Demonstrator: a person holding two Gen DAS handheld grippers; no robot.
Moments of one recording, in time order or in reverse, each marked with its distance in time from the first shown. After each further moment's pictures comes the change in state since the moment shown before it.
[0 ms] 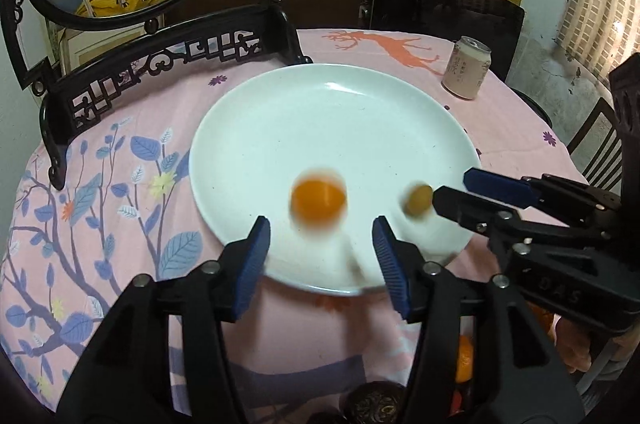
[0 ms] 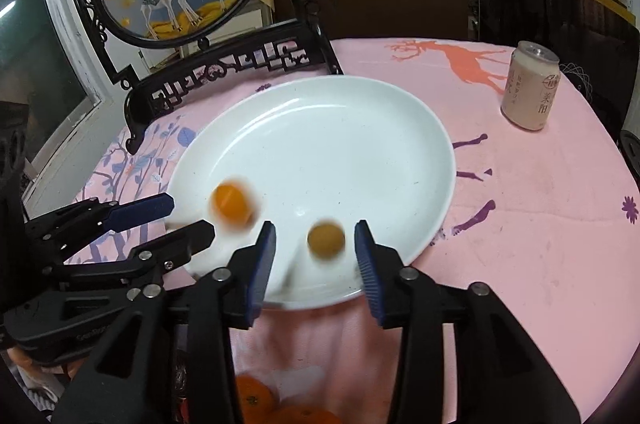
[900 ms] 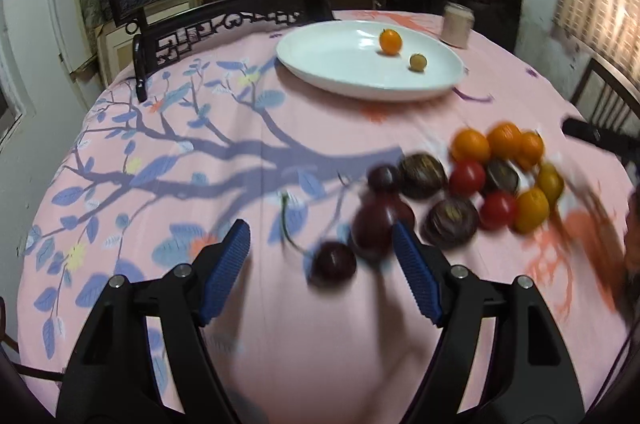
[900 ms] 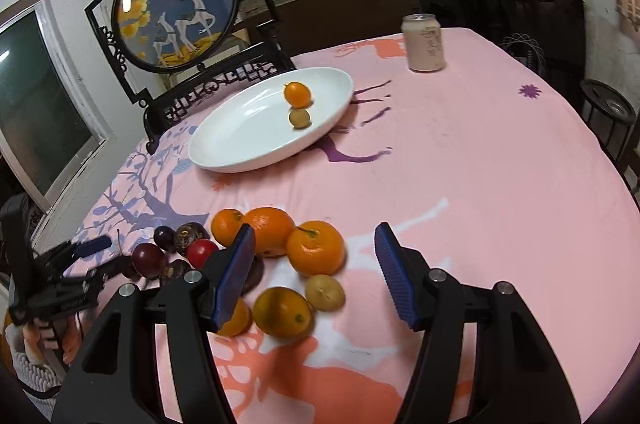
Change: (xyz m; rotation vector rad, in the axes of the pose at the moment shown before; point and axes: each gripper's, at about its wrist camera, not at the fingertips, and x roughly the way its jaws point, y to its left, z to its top) left arm -0.109 0.022 -0.152 0.052 -0.031 0.078; right arm -0.122 -0.033 -0.120 0.158 -0.124 -0.019
